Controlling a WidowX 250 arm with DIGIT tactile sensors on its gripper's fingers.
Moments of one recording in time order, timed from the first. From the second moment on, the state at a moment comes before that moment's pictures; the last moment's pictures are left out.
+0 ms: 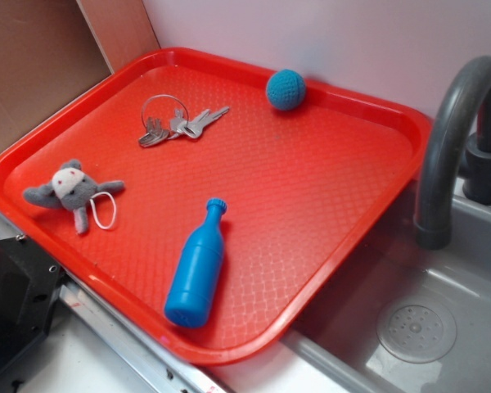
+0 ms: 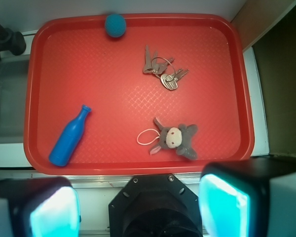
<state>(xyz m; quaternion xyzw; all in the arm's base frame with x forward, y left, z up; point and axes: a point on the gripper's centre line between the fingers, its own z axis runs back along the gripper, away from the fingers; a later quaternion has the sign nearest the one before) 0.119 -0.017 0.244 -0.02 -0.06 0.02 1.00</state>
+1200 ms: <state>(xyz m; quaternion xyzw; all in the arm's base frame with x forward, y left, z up) 0.153 -0.111 0.163 -0.08 -0.08 0.20 0.97</state>
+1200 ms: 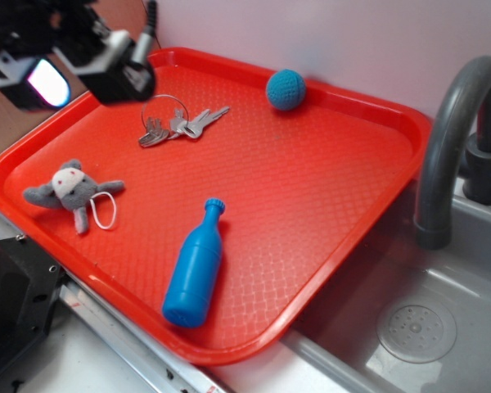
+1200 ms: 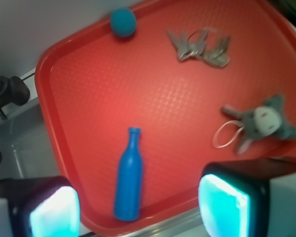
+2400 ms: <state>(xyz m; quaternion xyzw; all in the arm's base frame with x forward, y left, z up) 0.155 -0.157 0.017 -0.04 0.03 0.22 0.98</state>
